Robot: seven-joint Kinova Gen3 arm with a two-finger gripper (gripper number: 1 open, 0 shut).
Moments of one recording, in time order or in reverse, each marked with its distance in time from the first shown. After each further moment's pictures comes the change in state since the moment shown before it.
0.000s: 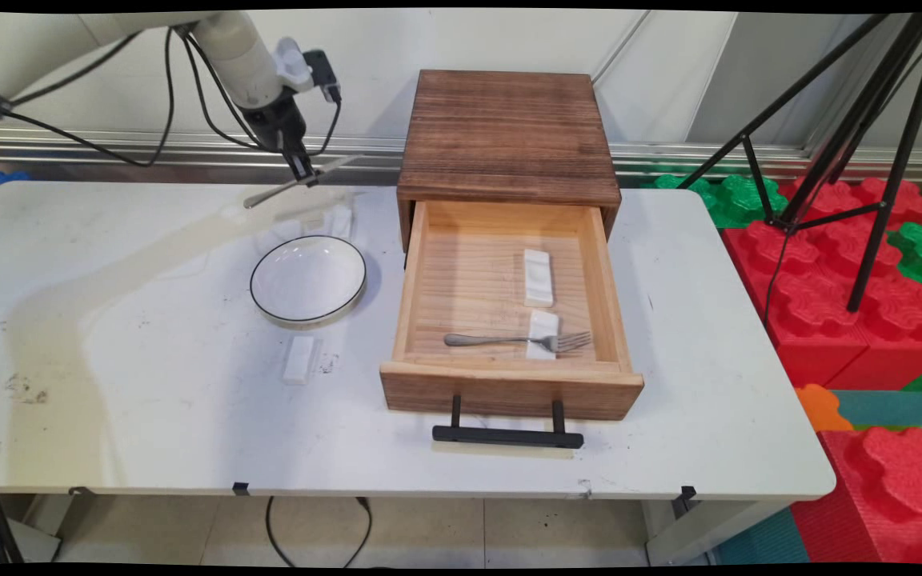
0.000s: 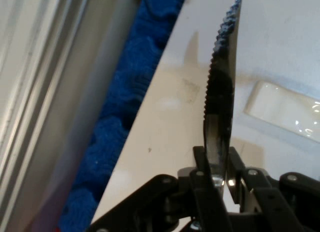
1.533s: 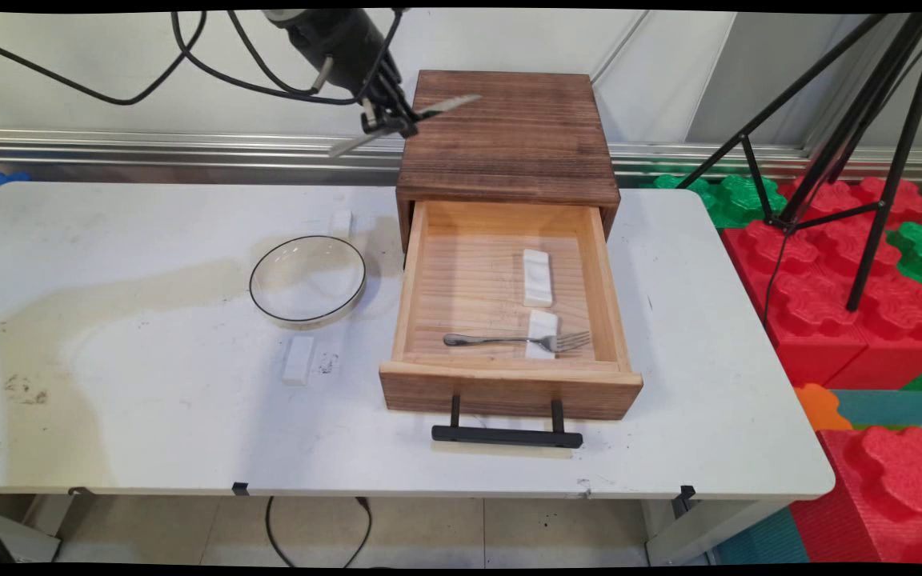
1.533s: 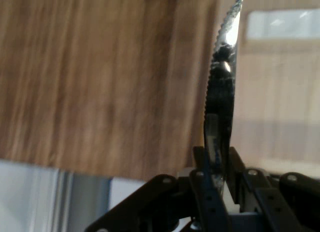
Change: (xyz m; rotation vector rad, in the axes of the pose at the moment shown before) arm 0.066 0.142 -0.206 -0.018 0.344 0.359
